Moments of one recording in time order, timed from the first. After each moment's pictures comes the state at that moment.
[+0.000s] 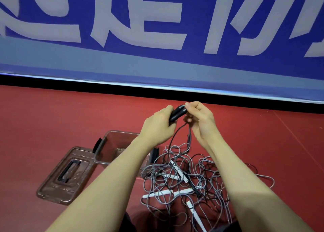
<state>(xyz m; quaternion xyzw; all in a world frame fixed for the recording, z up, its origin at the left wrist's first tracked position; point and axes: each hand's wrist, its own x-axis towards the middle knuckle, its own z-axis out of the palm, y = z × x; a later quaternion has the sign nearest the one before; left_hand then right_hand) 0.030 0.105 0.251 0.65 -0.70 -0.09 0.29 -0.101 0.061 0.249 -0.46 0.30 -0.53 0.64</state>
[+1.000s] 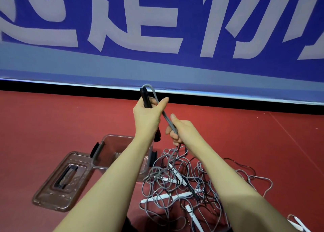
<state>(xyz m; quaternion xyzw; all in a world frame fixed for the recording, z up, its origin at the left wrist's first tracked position) 0.029 0.094 0.268 0.56 -0.37 -0.28 0.69 -0.083 0.077 0.244 -0.59 0.45 -0.31 0.59</state>
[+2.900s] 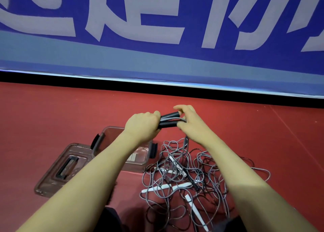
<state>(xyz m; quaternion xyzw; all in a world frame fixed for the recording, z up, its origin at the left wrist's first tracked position) 0.059 0.110 0.241 0.67 -0.74 0.08 0.00 -0.103 0.074 0.243 -0.78 0.46 -0.24 0.36</state>
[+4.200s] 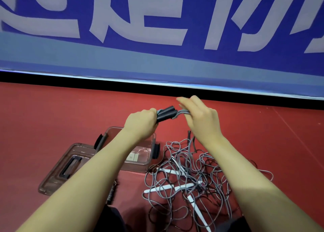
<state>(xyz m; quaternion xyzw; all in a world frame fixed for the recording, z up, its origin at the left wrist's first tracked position) 0.075 0.109 0.241 0.71 -0.70 0.05 0.06 -0.103 0.083 0.258 -0.83 0.35 -0.41 -0.10</state>
